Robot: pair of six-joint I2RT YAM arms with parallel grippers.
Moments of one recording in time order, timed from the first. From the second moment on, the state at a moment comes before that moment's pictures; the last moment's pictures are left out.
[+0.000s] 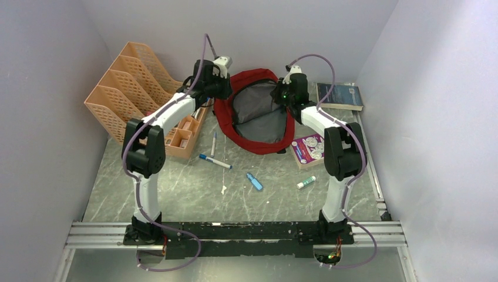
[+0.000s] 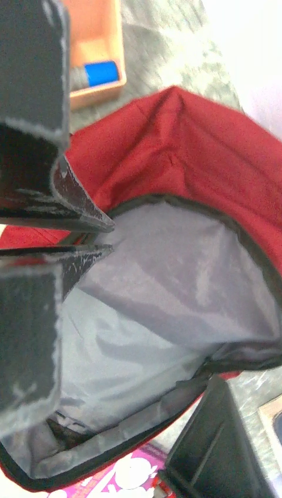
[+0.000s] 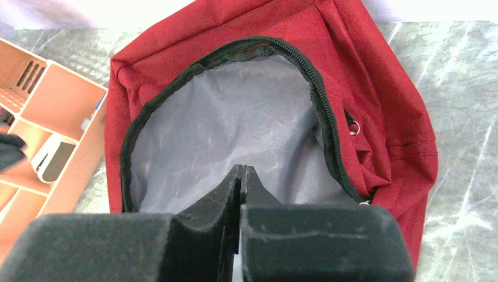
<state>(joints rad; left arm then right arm) -0.40 2.01 1.69 -0.15 0.22 -0.10 0.25 1.95 1.37 0.21 -0.14 0.29</state>
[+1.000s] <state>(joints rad) -0.45 2.24 1.68 -0.15 0.22 -0.05 0.17 2.20 1.65 0.05 -0.04 0.21</state>
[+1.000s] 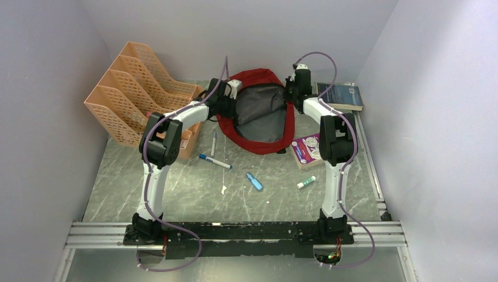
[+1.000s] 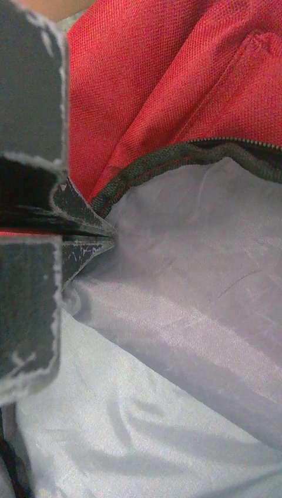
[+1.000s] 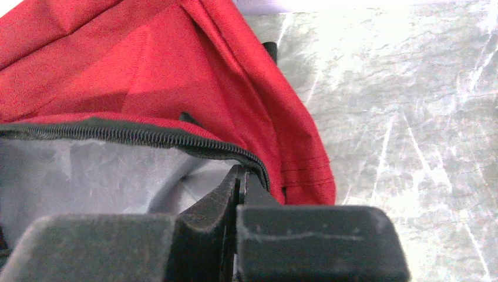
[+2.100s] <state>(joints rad) -0.45 1.83 1.60 -0.17 0.13 -0.07 0.12 1.55 1.16 -0.04 0.00 0.56</state>
